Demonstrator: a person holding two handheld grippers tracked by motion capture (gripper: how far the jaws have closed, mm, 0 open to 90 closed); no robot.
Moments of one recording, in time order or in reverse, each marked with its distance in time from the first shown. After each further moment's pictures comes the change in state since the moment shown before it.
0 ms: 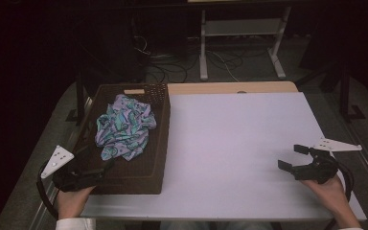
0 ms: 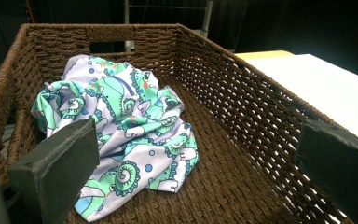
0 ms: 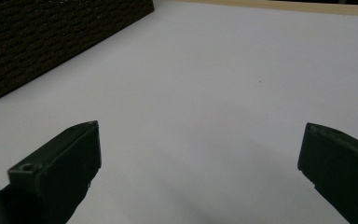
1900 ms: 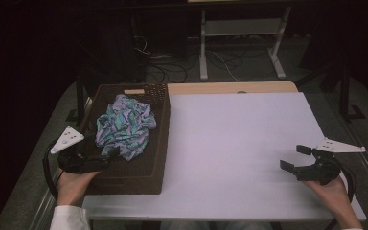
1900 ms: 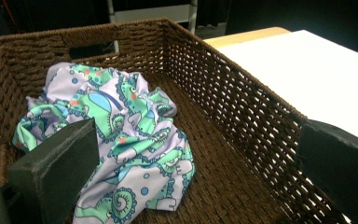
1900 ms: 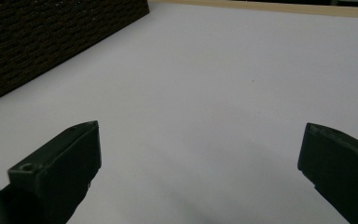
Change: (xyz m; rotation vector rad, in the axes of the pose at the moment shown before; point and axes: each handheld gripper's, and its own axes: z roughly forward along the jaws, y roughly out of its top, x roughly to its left) left arm -0.001 0.042 0.024 0.114 -0.045 0.071; right arm -0.001 -0.002 -0.005 -0.009 -0.019 0.009
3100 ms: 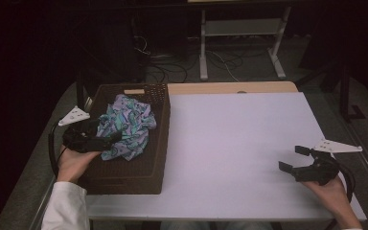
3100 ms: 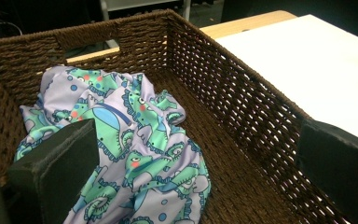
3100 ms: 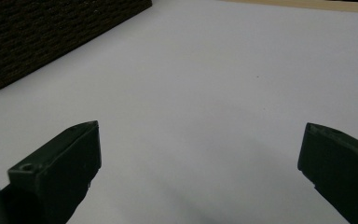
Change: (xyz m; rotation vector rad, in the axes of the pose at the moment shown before) left arm 0.026 0.034 0.033 0.110 -0.042 0.007; right arm 0.001 -0.001 0.003 0.023 0.008 -0.020
